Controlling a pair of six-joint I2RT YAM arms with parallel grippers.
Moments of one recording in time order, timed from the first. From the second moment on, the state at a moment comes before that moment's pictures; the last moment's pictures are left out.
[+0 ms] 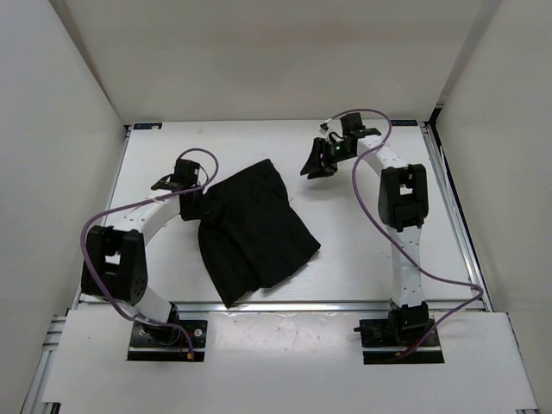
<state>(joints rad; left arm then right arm) -0.19 1.56 1.00 -0.51 -0.12 -0.40 0.23 2.36 1.99 -0.71 -0.84 0.25</state>
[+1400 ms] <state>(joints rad) -0.43 1.85 1.23 -0.48 -0.02 -0.41 0.22 1.48 0.94 -0.67 -0.79 0.27</state>
